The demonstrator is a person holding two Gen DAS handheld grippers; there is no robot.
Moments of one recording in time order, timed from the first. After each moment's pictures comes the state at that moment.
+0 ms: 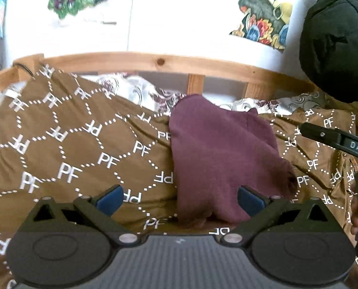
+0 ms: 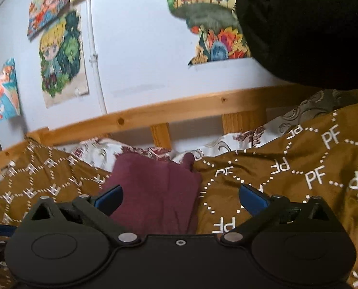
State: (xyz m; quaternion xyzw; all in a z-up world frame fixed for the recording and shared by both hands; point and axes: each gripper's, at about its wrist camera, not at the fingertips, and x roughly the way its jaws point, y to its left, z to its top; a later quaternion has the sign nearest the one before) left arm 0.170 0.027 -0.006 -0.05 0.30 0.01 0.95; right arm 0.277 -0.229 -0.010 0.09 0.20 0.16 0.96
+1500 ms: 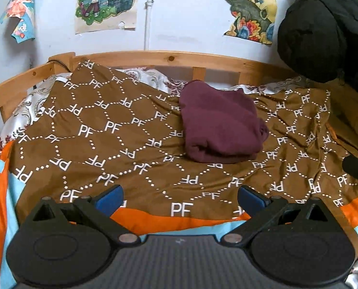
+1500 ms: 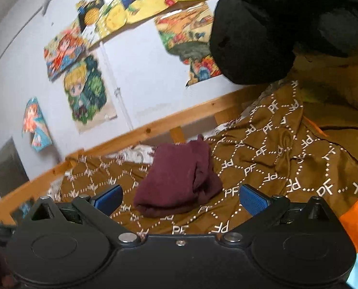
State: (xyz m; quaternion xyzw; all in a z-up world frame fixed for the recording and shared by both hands) left arm 0.010 0.020 0.008 -0.04 0.31 0.03 0.95; right arm 0.010 -0.252 0.008 0.18 0.17 0.14 0.96
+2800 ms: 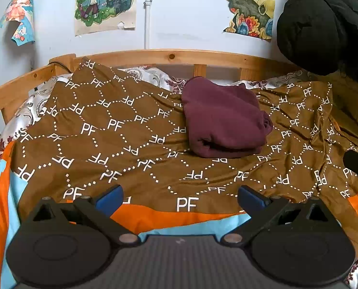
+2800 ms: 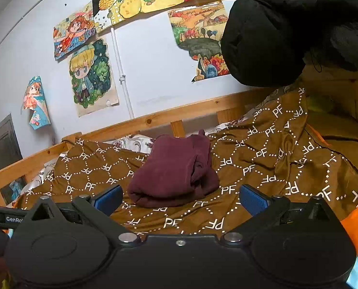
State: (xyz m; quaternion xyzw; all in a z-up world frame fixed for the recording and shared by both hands) left arm 0.007 0.022 -0.001 -0.02 0.31 0.03 0.95; right arm 0.009 -0.242 -0.001 0.13 0.17 0.14 0.97
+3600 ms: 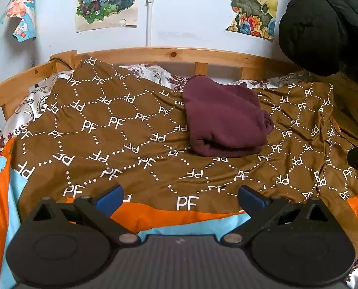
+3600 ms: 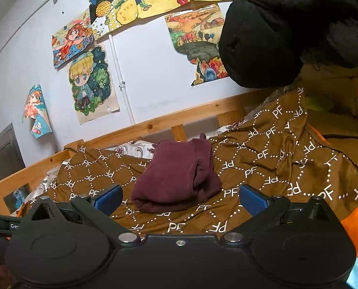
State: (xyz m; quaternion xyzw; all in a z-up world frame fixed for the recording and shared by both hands) left arm 0.008 0.024 -0.001 -0.02 0.31 0.03 0.95; right arm 0.007 -0.246 0.001 0.15 0.16 0.15 0.97
